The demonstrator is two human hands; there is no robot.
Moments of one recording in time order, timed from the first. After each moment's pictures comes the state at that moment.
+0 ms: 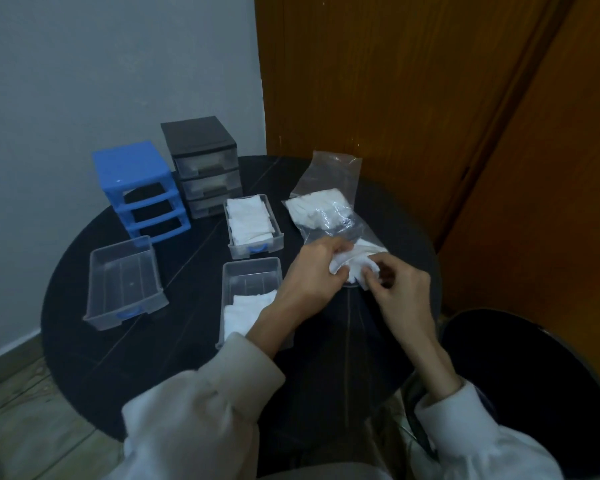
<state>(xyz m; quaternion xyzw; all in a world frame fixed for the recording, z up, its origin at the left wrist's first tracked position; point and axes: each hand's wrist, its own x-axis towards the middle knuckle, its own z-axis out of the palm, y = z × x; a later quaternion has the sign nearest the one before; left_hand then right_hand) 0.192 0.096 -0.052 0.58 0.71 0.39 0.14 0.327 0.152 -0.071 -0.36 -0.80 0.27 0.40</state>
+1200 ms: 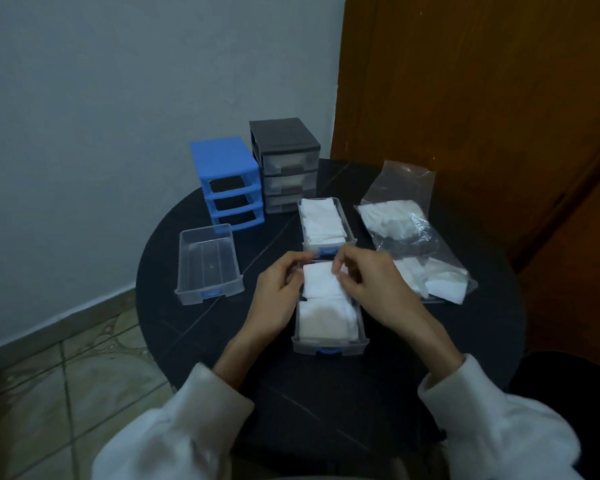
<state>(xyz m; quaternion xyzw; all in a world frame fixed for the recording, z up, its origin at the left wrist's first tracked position) 0.112 0.003 -0.082 0.38 0.70 0.58 0.17 0.229 0.114 -0.038 -0.21 -0.92 0.27 0.18</state>
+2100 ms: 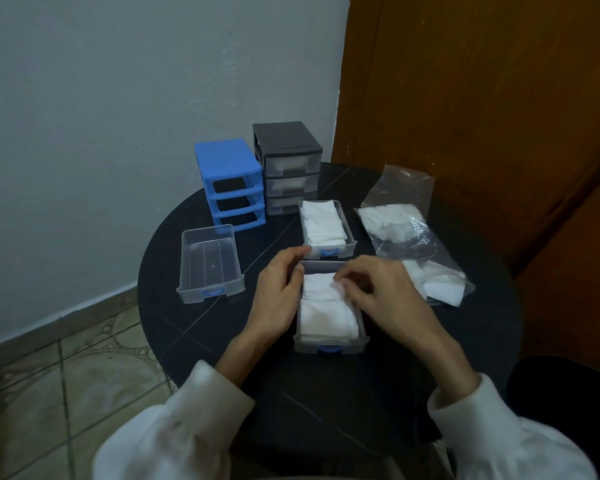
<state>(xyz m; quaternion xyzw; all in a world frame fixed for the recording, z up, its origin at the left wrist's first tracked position) 0.113 0.001 -0.078 0.39 0.73 0.55 0.11 0.248 0.106 -0.031 -0.20 -0.93 0.23 0.18</state>
